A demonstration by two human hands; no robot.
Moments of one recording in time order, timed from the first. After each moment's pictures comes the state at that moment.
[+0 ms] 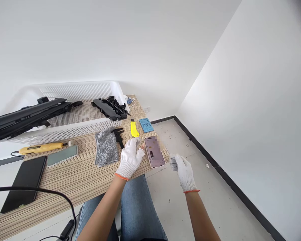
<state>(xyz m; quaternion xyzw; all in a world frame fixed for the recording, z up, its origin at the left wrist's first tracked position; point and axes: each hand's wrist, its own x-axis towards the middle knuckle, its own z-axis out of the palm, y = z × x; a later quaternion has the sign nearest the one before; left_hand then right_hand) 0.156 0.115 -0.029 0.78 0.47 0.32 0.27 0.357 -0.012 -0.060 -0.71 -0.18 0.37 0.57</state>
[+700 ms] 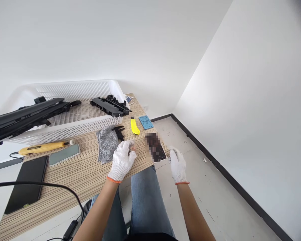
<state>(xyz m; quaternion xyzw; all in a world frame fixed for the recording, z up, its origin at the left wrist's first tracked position) 0.111 0.113 -0.039 0.80 0.44 0.34 0.22 0.333 -0.006 -0.085 -0.77 -0.22 0.21 0.56</state>
